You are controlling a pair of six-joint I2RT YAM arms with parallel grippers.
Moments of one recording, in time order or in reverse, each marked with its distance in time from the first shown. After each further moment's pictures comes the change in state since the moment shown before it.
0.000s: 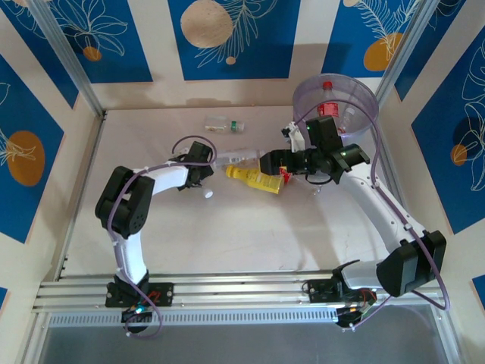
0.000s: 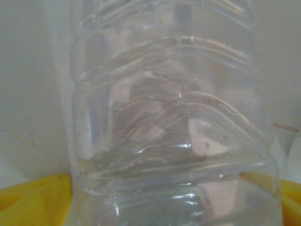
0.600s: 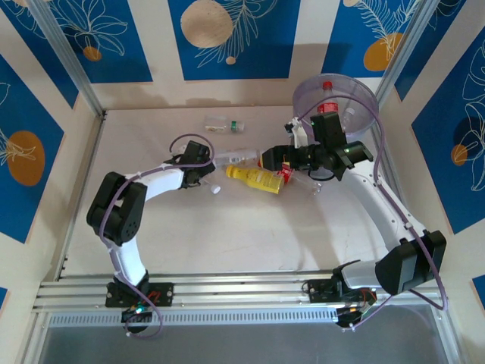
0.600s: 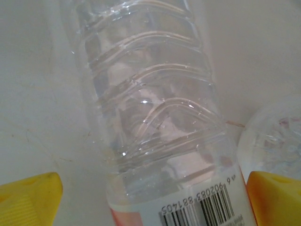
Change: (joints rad) left arm 0.000 -0.090 -0.057 0.069 0.035 -0.005; right arm -0.037 0.017 0.039 0.005 -0.041 -0.030
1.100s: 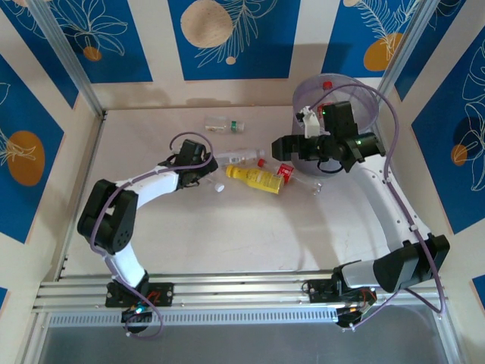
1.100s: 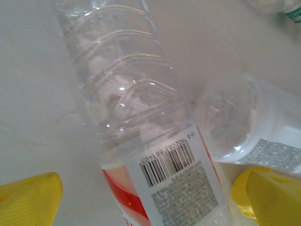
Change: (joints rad) left arm 0.000 -0.095 -0.042 0.028 0.112 0.049; right arm -0.056 0.013 0.121 -0.108 0.101 -0.056
